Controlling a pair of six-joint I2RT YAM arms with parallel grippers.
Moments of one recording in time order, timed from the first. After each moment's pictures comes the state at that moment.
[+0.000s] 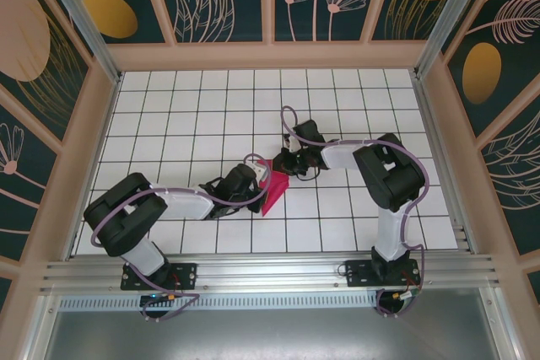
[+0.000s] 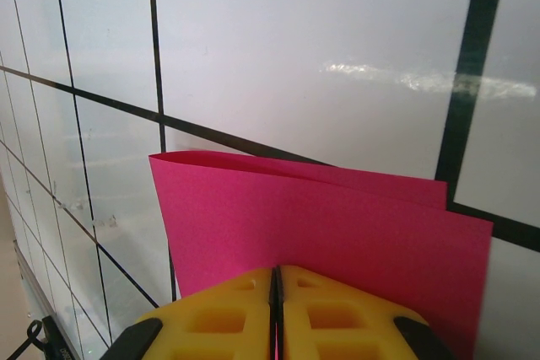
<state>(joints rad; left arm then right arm) -0.85 1.62 0.58 0.21 0.07 -0.43 0.56 1.93 1.01 -0.04 -0.56 0.68</state>
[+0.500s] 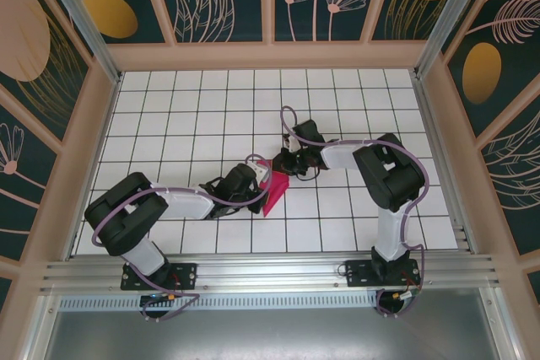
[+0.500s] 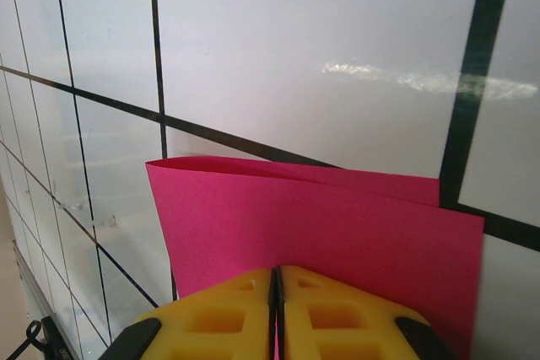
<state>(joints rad) -0.85 1.63 0.59 0.22 0.11 -0.40 0.56 1.93 1.01 -0.04 -0.55 0.68</state>
